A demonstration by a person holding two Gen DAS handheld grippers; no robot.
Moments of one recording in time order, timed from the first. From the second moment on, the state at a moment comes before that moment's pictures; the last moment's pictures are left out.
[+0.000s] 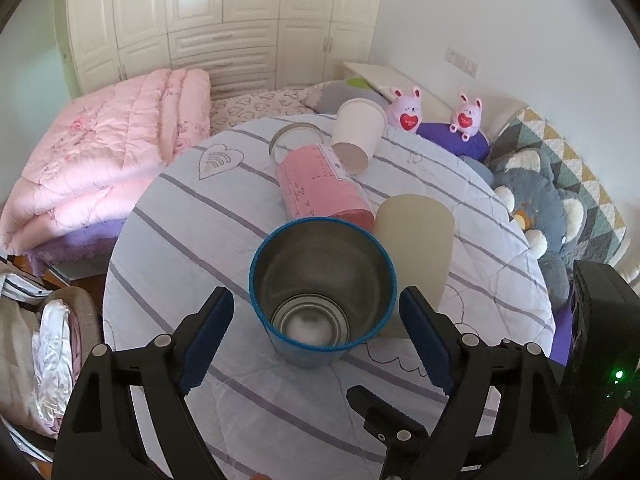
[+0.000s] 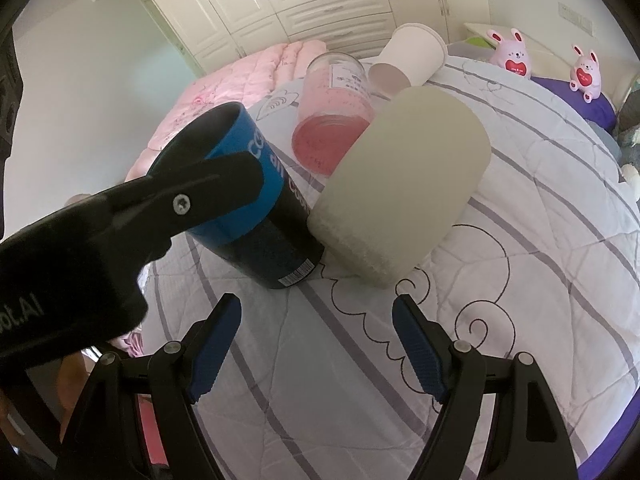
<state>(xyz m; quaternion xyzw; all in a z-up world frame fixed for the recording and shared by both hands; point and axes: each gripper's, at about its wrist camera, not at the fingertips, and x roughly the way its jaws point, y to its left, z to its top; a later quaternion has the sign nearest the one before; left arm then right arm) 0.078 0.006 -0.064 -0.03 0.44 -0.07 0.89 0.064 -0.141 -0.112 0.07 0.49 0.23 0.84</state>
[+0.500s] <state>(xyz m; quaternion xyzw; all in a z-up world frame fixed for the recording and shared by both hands) 0.070 0.013 -0.060 -0.04 0.44 -0.07 0.90 0.060 -0.141 -0.105 0.07 0.49 0.23 0.84</state>
